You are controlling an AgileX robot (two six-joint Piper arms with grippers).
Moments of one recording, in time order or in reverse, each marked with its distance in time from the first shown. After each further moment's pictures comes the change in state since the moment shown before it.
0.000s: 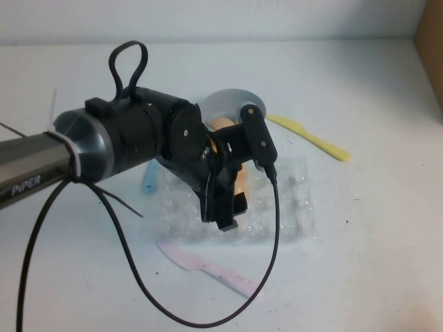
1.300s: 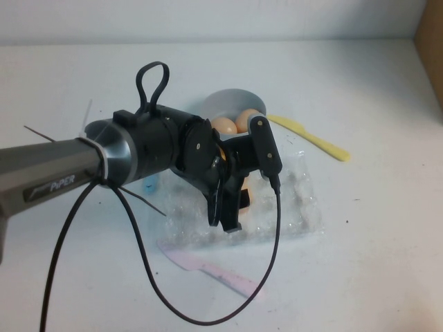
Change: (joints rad) right arm 0.000 0.000 0.000 0.000 0.000 0.000; left arm 0.000 0.095 -0.009 -0.006 -0.117 0.086
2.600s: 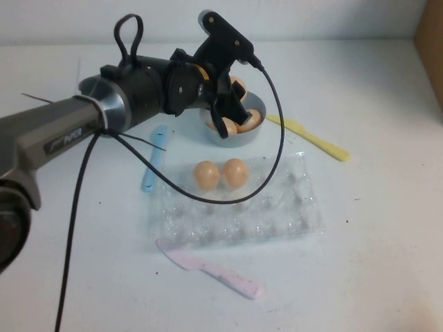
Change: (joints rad) right arm 0.000 0.000 0.000 0.000 0.000 0.000; left arm 0.138 0.146 -0.304 0.012 -0.305 -0.370
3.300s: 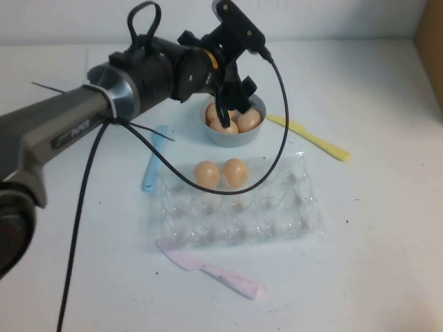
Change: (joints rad) right arm 0.000 0.000 0.000 0.000 0.000 0.000; left arm -0.016 0.048 -0.130 0.171 0.085 -0.062
